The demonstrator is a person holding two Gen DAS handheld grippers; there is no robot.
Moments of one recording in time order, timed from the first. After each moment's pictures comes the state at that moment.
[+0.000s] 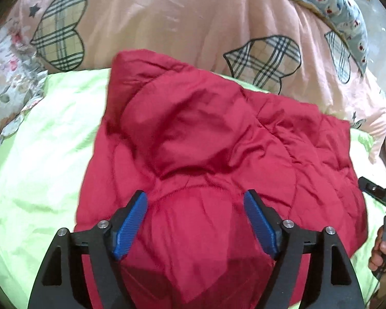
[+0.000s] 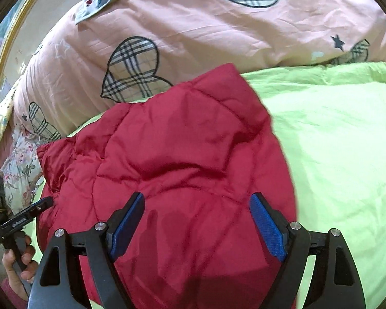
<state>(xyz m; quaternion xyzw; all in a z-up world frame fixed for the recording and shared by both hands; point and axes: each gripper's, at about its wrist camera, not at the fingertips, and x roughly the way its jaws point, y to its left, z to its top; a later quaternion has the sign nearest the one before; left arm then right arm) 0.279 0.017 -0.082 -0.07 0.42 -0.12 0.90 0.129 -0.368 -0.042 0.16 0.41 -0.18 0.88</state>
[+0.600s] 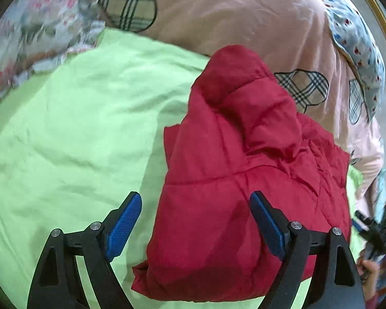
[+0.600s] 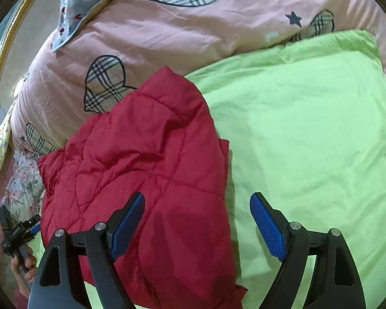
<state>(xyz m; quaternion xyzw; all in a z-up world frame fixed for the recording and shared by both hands) 0.243 0.128 -0.103 -0.20 0.44 -0.10 0.87 0.068 -0.411 -0.040 0.22 0.40 -0.20 0.87</state>
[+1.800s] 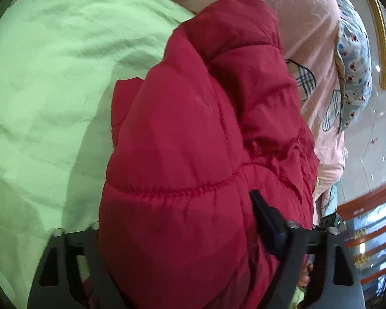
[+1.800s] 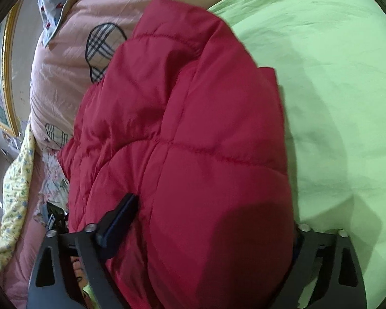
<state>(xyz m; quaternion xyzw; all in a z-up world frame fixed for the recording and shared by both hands) 0.310 0.105 -0.171 -0.32 0.47 -0.20 0.80 0.107 -0.408 -0.104 0.34 0.44 -0.09 0.82</state>
